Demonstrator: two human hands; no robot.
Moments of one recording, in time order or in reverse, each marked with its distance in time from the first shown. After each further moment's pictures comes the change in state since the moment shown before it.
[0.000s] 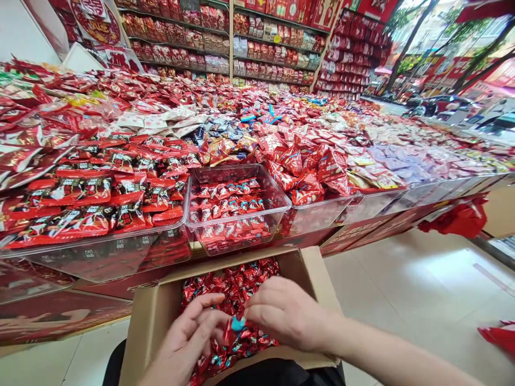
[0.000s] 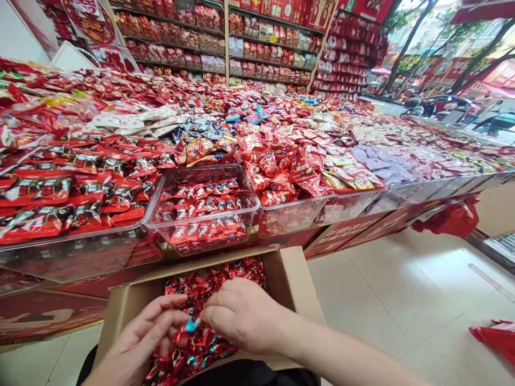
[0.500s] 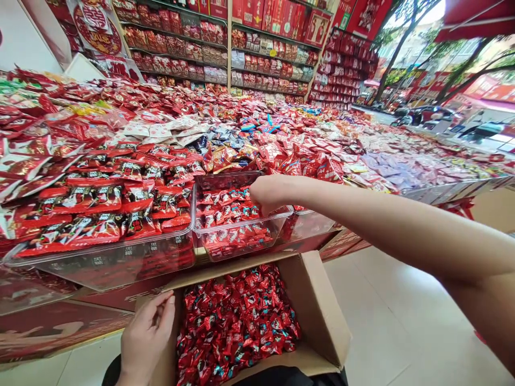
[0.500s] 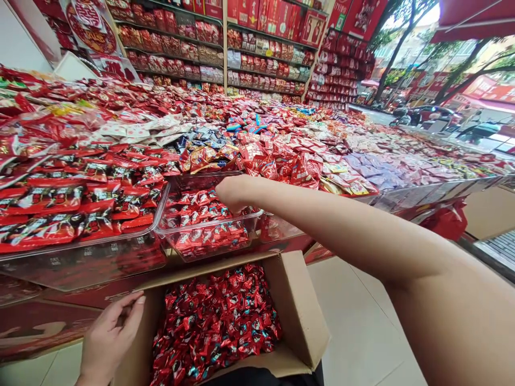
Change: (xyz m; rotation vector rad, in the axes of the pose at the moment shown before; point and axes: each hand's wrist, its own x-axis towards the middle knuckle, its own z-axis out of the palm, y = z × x) left_hand 0.044 -0.067 -0.090 0.802 0.743 0.498; right_hand 0.151 0.086 -0.104 -0.600 -0.761 0.466
